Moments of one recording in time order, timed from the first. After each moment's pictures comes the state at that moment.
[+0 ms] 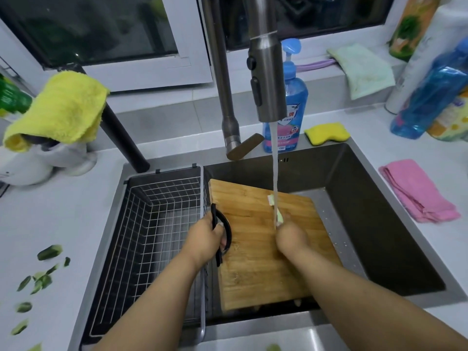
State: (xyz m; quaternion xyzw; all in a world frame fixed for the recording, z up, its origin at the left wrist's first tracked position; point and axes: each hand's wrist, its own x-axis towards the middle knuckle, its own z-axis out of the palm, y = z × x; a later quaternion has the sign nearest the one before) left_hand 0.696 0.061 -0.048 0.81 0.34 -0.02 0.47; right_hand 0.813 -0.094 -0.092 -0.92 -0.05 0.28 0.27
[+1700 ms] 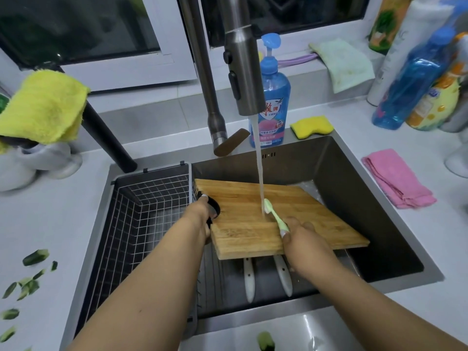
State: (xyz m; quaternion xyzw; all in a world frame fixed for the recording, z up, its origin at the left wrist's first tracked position) left_hand 0.751 0.056 -0.030 0.49 0.56 -0.01 0.66; right_hand 0.776 -0.151 -0.025 -0.93 -0.14 0.29 0.20
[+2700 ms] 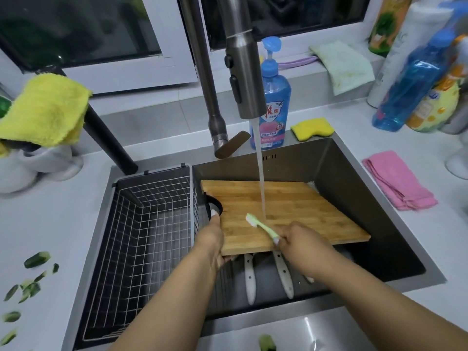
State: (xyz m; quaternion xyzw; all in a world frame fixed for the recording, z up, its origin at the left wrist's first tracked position) left_hand 0.722 0.012 -0.040 0.43 0.56 -0.03 0.71; right_hand 0.781 -0.156 -0.006 -0.88 -0.27 0.32 0.23
